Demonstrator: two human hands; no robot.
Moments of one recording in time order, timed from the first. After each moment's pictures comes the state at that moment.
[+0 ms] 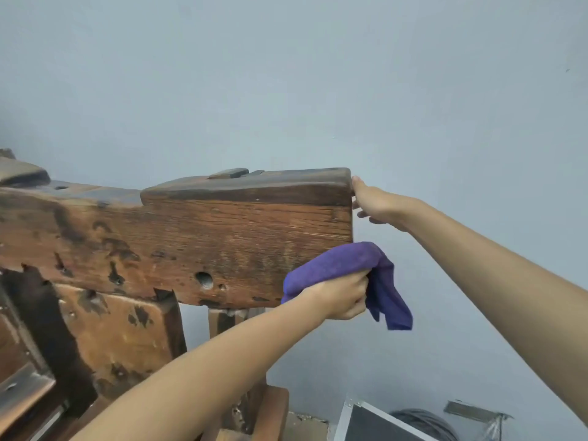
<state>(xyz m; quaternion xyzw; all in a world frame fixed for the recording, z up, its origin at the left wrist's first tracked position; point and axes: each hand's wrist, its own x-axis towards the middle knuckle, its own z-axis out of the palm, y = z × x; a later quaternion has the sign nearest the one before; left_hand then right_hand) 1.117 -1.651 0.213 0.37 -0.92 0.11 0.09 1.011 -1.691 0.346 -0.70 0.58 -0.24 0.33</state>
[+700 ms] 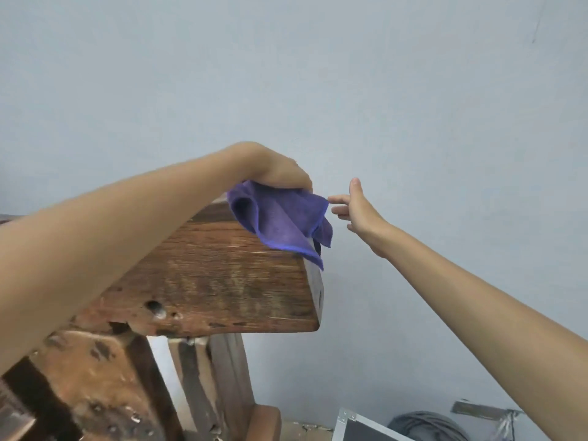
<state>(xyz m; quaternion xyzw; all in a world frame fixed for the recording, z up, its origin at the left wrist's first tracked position) 1.122 -1.705 0.421 0.62 -0.78 -0.09 -0.06 0.950 -1.754 0.293 -0.59 0.54 -0.42 0.43</state>
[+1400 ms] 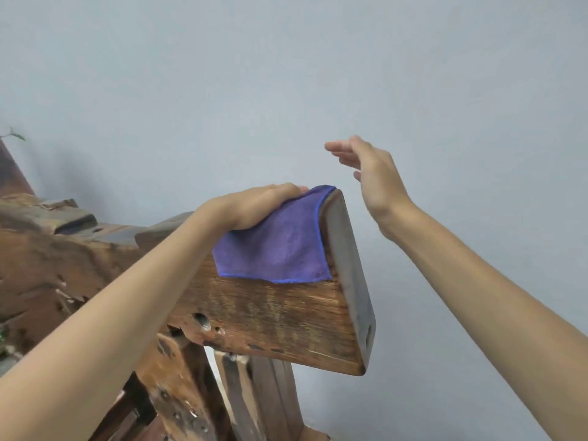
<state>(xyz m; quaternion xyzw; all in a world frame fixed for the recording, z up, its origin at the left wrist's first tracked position) 1.197 -1.704 0.391 0.65 -0.72 -0.17 0.17 1.003 -1.765 0.361 -0.66 0.29 -0.56 0.40</state>
